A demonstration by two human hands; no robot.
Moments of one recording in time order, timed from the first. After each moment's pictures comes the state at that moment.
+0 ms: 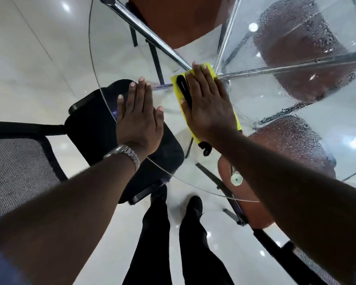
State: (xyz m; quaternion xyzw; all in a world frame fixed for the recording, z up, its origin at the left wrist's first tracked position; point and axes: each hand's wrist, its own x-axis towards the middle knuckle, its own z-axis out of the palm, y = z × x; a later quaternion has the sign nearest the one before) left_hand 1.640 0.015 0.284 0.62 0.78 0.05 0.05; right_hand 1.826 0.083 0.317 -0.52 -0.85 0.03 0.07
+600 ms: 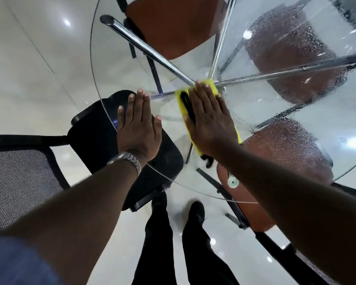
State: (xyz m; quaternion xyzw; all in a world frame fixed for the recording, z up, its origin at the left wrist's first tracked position) left_hand 1.641 0.014 0.287 0.63 0.78 0.04 0.04; right_hand 1.847 0.068 0.313 -0.53 -0.84 0.05 0.07
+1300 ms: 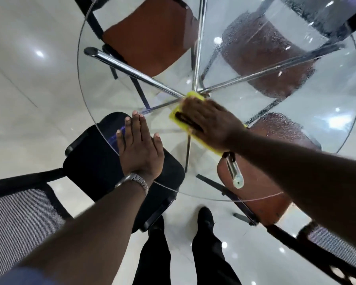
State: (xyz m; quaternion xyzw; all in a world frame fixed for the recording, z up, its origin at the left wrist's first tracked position) left_hand 1.639 0.014 0.287 0.63 0.77 0.05 0.05; right_hand 1.880 0.097 0.318 -0.43 -0.90 0.01 0.06
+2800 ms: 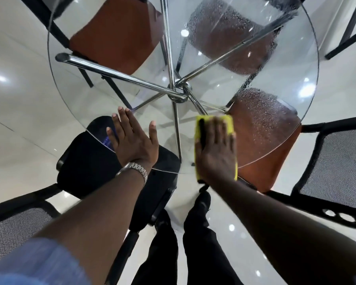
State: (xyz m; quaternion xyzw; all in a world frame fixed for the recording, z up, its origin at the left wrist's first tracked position) left_hand 1.640 0.011 0.293 0.64 0.77 0.05 0.08; right_hand 1.830 -0.066 0.321 -0.79 -0.60 0.09 0.04
